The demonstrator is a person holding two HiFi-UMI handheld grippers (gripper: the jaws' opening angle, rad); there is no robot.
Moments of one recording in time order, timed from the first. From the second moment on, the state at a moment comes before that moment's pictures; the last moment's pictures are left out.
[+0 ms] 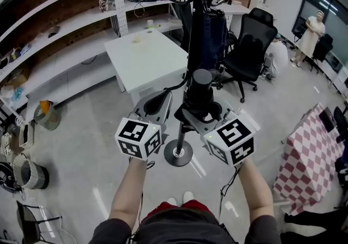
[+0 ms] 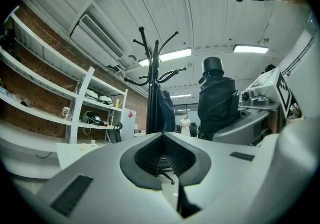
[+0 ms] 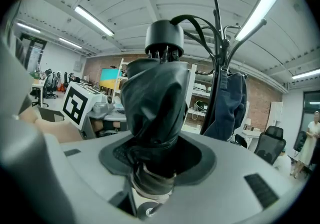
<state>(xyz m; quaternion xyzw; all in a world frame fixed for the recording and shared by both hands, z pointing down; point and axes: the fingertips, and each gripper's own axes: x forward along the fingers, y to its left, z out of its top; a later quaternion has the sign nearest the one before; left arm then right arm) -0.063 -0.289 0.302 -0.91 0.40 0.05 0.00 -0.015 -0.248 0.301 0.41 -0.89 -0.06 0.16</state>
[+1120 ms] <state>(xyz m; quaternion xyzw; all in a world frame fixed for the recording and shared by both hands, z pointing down) -0.049 -0.340 0.248 -0.89 0.44 0.06 0.04 -0.002 -0.301 0.196 0.35 -0.91 -0.15 0.14</state>
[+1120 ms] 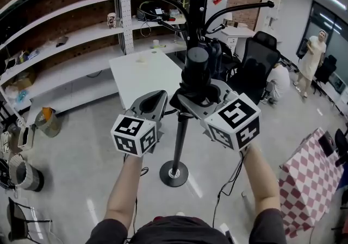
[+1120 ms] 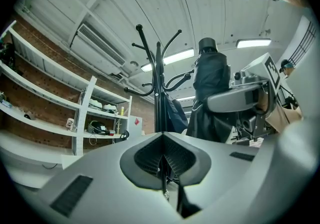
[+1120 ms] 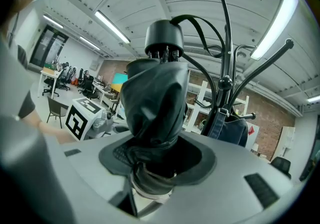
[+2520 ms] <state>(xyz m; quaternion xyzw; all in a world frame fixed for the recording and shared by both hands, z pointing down) -0.053 -0.366 0.280 -0.89 0.46 0.05 0.00 -0.002 -0.341 0.235 0.33 -0.93 -0.07 0.13</state>
